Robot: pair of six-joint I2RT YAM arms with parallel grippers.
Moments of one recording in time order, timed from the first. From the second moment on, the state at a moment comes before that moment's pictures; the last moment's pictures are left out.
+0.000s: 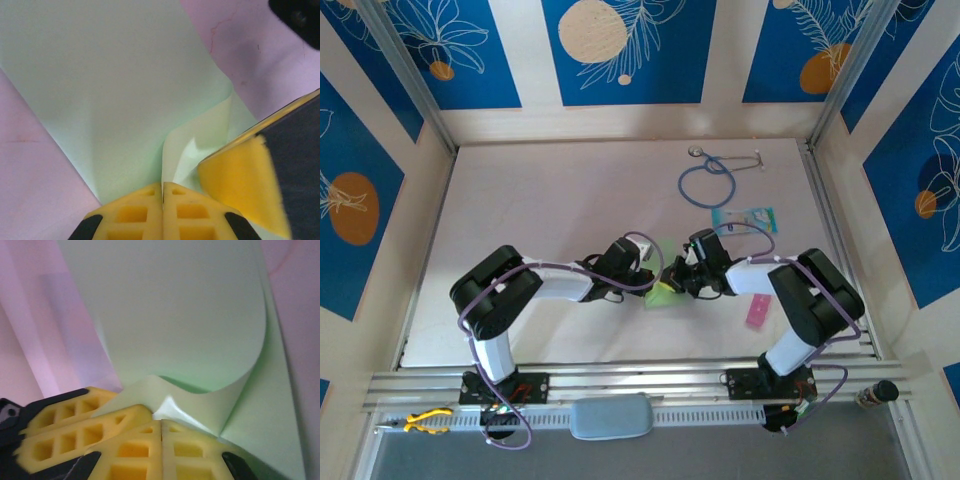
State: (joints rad) left arm -0.84 1.81 0.83 0.17 0.18 -0.53; right arm 0.49 1.60 0.58 0.12 -0.53 1.05
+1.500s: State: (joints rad) left arm -0.83 1.80 0.83 0.15 0.18 -0.52; right arm 0.38 1.65 0.64 0.02 -0.48 0.95
